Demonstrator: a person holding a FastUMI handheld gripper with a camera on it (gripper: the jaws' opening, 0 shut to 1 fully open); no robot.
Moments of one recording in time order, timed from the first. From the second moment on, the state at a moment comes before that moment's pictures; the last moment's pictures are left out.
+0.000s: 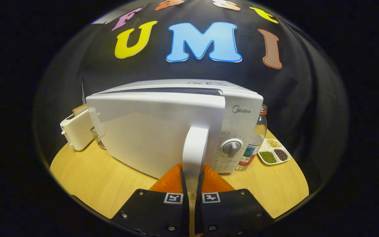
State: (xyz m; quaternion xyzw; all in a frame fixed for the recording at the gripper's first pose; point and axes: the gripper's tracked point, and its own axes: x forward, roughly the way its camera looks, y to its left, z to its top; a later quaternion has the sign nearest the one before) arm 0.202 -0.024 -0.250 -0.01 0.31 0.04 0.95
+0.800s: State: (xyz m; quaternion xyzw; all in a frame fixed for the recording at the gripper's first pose) arm 0.074 0.072 -0.232 0.00 0.34 0.09 0.94
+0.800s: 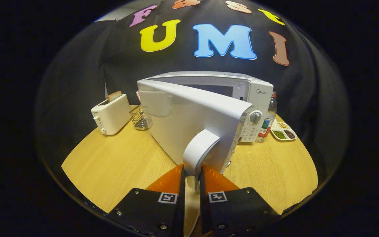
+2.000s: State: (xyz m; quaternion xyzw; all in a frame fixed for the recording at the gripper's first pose) arm -0.060 0.253 -0.186 0.07 0.32 0.25 0.91
